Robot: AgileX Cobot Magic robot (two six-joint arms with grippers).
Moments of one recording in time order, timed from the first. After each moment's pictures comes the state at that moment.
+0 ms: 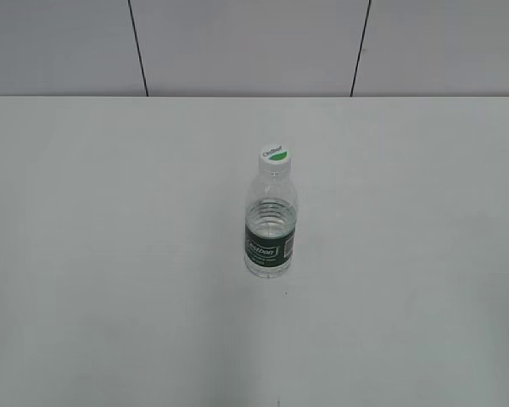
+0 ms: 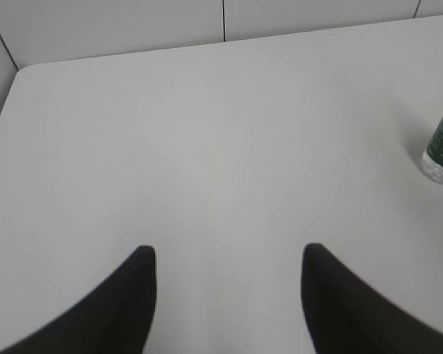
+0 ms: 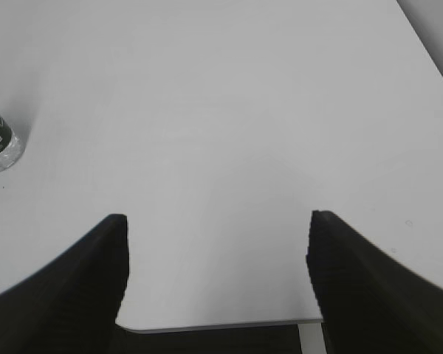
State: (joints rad) left arm -0.02 -0.01 -0.54 -0.03 1.05 0.09; right arm 0.02 -0.01 -0.50 0.06 1.10 -0.09
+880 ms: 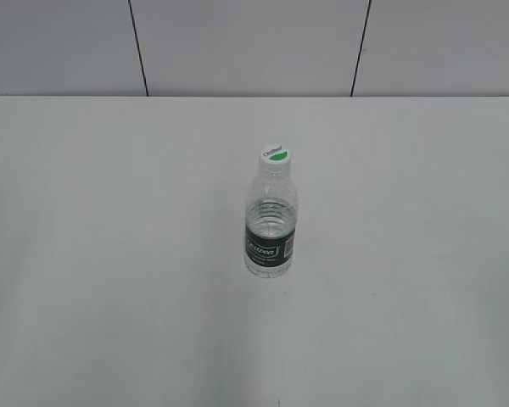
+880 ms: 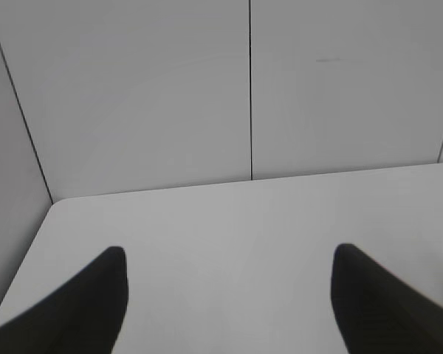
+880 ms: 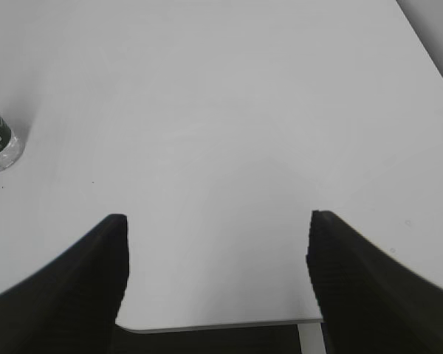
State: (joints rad) left arm -0.02 0.15 -0.49 -0.03 0.53 0.09; right arm 0.02 -0.01 -0.50 0.06 1.10 -0.09
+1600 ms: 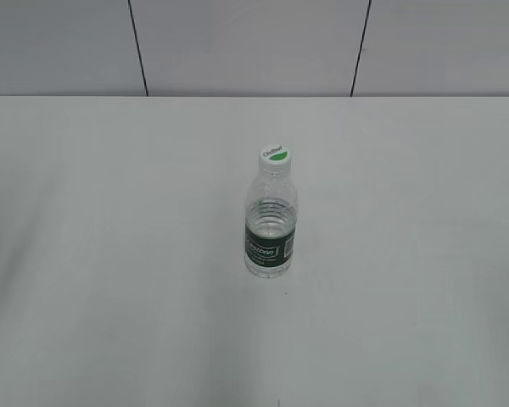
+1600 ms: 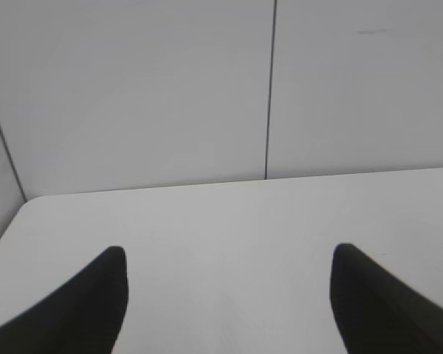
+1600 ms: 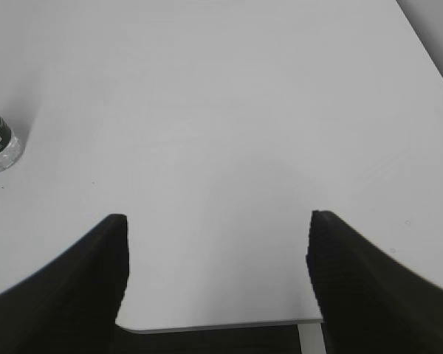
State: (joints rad) left arm -0.05 0.76 -0.32 -0.04 -0.22 0.09; right arm 0.02 -0.01 -0.50 0.06 1.10 -0.09
